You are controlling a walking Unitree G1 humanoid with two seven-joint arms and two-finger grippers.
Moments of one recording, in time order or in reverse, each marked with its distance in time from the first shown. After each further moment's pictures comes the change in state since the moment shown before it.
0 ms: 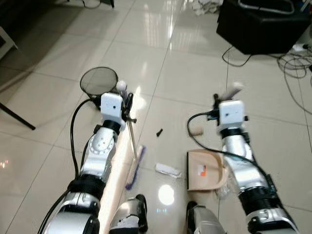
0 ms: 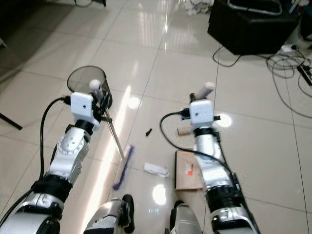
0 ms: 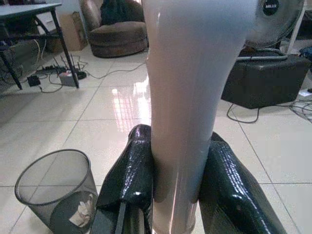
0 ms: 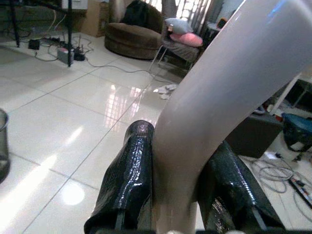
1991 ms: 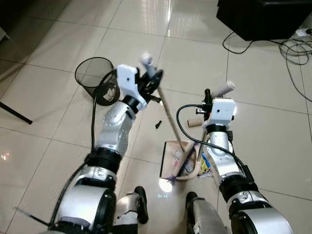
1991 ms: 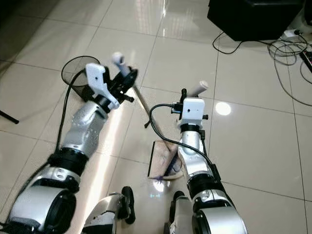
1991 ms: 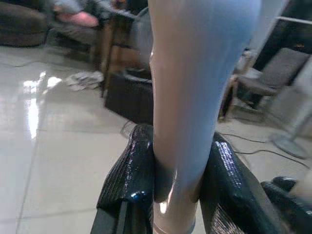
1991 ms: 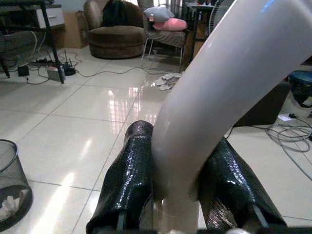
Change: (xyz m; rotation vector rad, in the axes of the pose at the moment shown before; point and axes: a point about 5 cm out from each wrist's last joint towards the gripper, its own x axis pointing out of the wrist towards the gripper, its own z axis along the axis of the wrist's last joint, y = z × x) left arm 0.048 -0.034 0.062 -0.314 -0.127 -0.401; right arm 0.014 0.032 0.005 0.222 -0.045 -0.080
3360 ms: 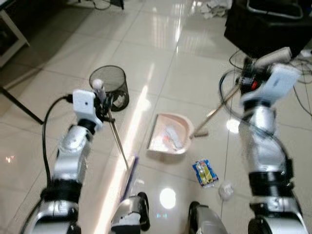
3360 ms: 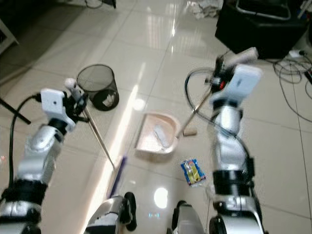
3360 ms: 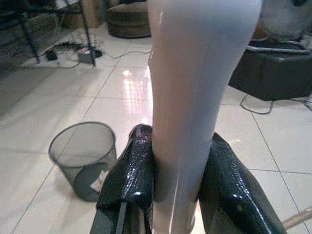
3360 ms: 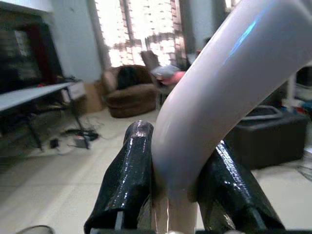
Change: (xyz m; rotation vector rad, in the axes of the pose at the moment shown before) left arm -0.104 0.060 -0.019 0.214 0.212 0.433; right arm 0.029 -0.067 0.095 0.217 -0.128 -0.069
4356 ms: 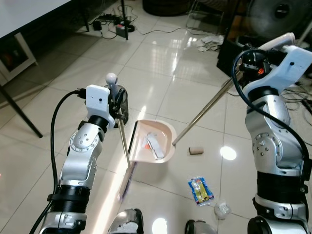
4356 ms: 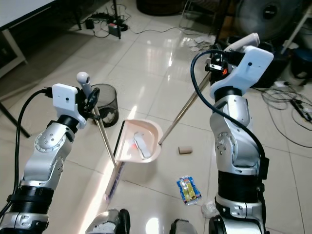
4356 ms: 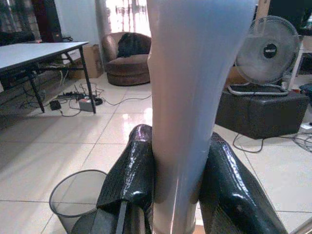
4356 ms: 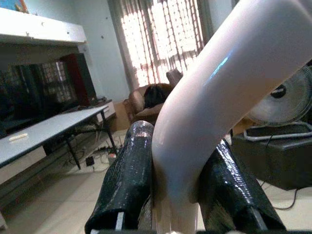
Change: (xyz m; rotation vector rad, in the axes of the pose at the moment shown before) left arm 0.001 -0.033 0.025 0.058 -0.030 -0.035; right arm -0.001 0.013 0.034 0.113 0.096 0.049
